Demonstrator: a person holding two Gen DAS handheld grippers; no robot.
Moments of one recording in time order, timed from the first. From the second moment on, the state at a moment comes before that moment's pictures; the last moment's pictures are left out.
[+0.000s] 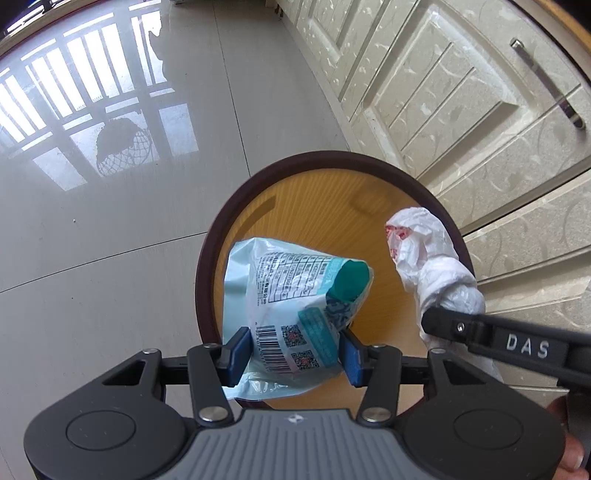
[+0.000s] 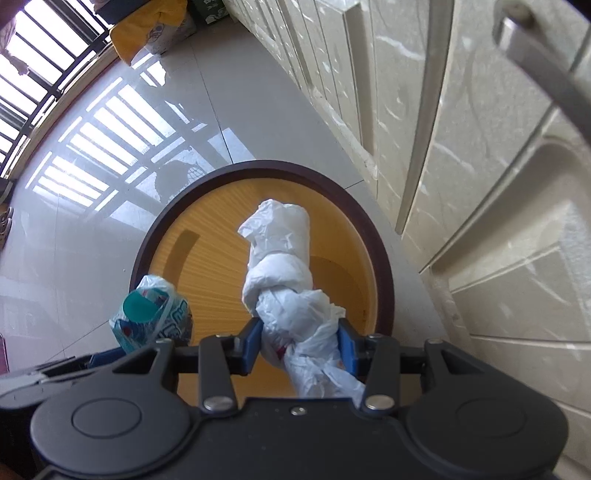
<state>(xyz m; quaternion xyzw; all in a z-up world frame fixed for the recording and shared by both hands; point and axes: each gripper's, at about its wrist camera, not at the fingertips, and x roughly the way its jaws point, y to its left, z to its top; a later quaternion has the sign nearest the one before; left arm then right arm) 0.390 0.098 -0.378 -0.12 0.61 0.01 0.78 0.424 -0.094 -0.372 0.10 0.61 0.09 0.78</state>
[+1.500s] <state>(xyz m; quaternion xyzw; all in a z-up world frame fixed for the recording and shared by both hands) 0.357 0.090 -0.362 -0.05 0.64 0.01 0.77 0.398 -0.106 -0.347 0.01 0.60 0.10 0.80</state>
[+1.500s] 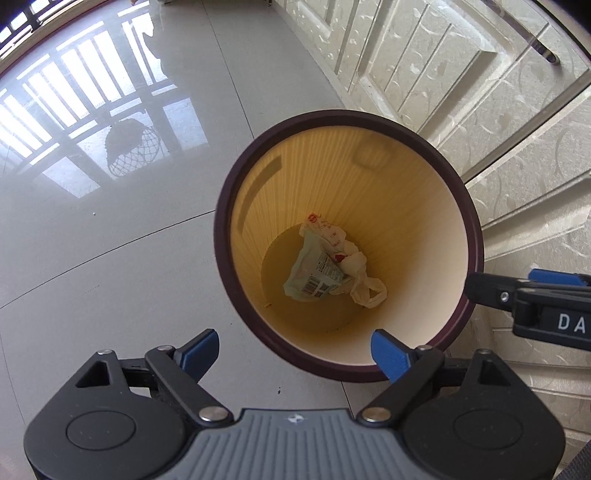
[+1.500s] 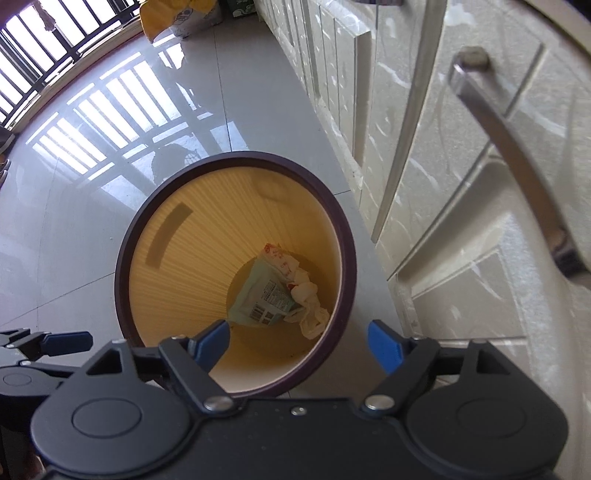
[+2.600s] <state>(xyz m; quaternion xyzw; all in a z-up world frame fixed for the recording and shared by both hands) 0.269 0.125 -0.242 -0.09 0.57 0.05 0.81 0.307 -0.110 -0.229 -0.03 0.54 0.09 0.84</state>
